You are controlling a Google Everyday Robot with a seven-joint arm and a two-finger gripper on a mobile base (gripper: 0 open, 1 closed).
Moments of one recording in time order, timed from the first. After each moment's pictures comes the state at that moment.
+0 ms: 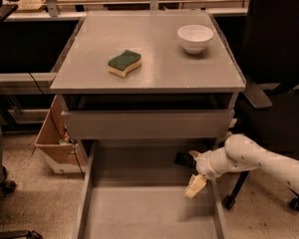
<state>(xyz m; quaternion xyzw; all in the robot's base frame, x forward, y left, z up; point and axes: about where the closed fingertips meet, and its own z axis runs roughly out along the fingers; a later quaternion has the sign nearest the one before) 0.558 -0.156 0.459 -0.56 0.76 0.21 0.26</state>
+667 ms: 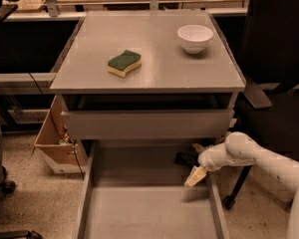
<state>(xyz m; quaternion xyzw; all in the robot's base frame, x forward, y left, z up) 0.619 -0.180 0.427 -0.55 0.76 0.18 0.29</state>
